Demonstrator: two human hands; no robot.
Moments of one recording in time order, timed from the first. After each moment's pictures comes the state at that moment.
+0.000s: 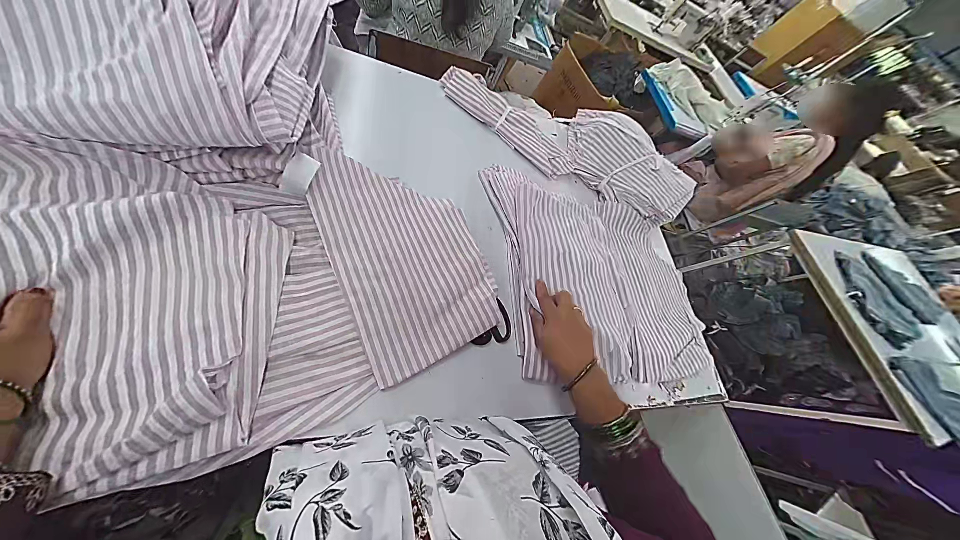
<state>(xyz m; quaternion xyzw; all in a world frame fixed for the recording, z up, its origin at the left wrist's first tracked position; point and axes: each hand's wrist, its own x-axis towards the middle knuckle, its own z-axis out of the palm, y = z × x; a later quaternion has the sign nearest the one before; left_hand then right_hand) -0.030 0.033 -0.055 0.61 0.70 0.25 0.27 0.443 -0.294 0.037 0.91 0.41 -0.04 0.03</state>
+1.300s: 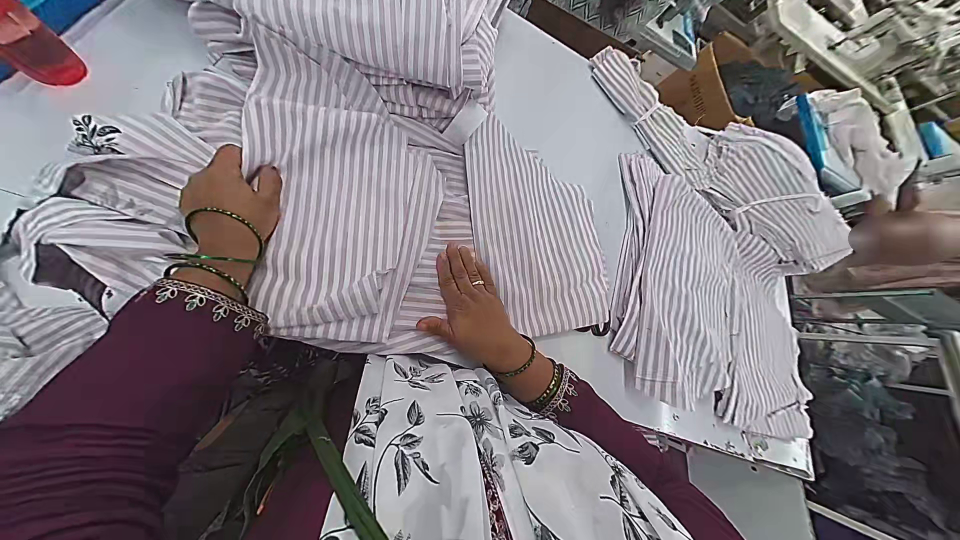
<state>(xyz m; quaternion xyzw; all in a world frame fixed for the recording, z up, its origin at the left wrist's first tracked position) -0.022 0.017 -0.002 0.65 0.71 0.18 0.21 0.238 -0.179 -0.042 0.64 0.75 -0.09 -0.10</state>
